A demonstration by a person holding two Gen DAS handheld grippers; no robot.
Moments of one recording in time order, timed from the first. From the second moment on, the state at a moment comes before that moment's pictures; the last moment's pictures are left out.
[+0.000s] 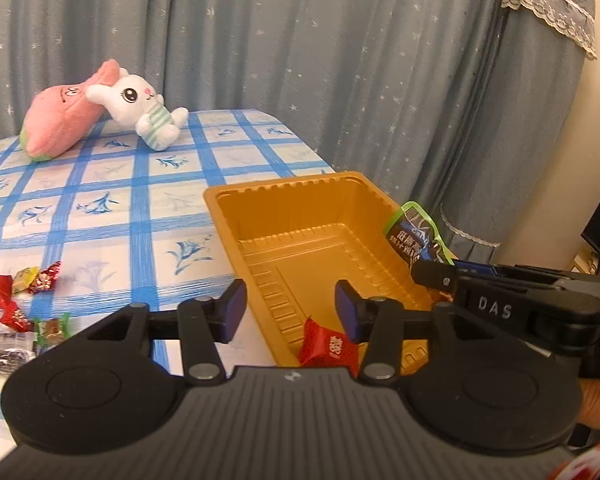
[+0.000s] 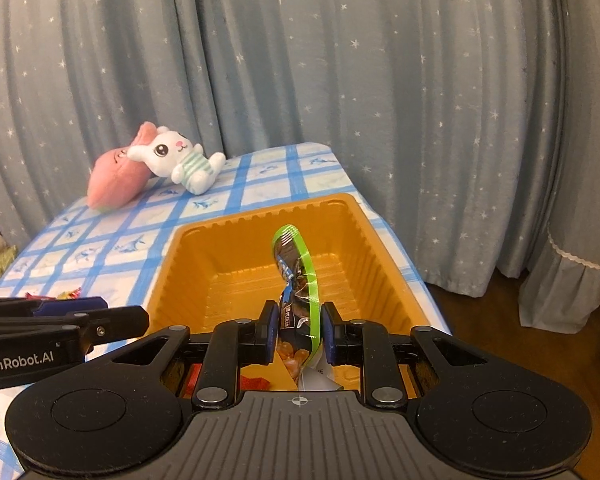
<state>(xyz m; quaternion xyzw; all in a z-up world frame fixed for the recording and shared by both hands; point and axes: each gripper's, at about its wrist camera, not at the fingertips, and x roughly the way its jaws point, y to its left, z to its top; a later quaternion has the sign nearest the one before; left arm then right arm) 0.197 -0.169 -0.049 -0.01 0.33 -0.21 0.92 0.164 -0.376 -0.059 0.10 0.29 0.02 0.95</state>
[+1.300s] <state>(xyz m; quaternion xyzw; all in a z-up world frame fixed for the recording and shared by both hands) 0.170 -0.075 -0.035 -0.01 0.32 -0.13 0.94 0.164 -0.301 -0.037 0.07 0.27 0.08 0.96</state>
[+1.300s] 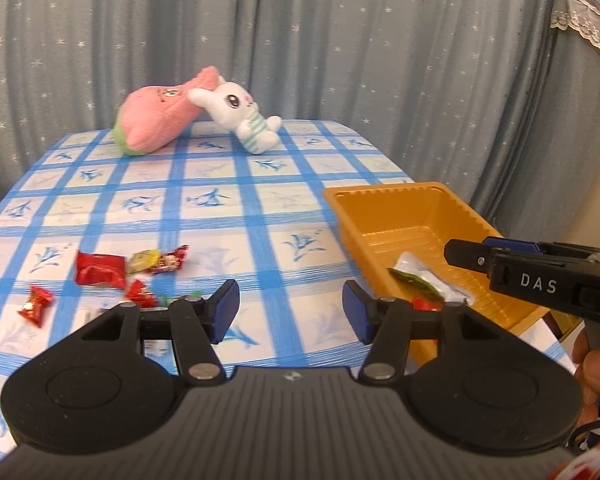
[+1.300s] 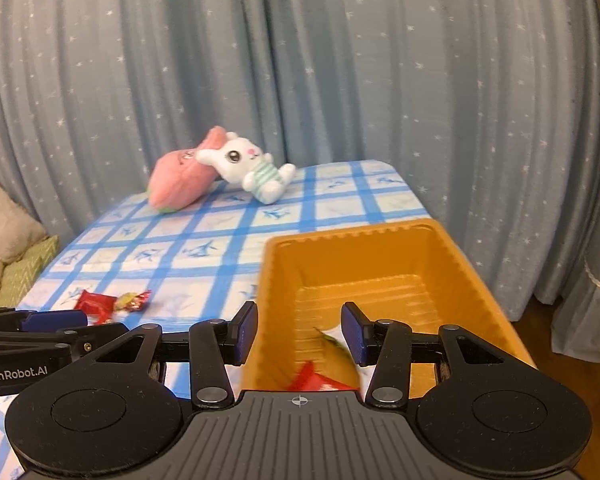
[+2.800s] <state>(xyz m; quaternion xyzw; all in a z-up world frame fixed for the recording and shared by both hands) 0.213 0.066 -0.102 0.14 0.34 -0.16 0.92 0.211 -0.143 -0.078 -0.03 0.33 0.21 0.92</state>
